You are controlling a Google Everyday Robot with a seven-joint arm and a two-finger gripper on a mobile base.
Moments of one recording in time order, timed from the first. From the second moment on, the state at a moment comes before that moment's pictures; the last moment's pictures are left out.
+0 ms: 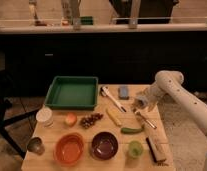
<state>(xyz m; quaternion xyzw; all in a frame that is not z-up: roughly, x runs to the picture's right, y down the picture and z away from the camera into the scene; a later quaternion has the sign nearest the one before) 0.269 0.084 0.886 -0.21 -0.18 -0.21 0.94</state>
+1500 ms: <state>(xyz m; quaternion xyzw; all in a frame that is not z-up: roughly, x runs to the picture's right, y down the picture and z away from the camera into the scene) 0.287 0.079 0.933 -0.17 -0.17 -0.17 0.95</state>
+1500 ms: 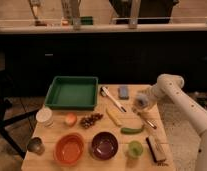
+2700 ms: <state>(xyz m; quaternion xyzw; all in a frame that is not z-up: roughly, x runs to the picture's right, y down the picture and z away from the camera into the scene) 0.286 0.082 0.946 -0.20 -0.19 -0.17 0.95</state>
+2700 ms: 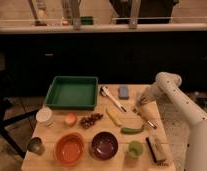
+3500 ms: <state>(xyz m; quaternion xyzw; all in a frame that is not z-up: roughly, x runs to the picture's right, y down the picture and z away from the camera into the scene) 0.285 0.082 0.947 -0.20 -0.19 -0.17 0.95</state>
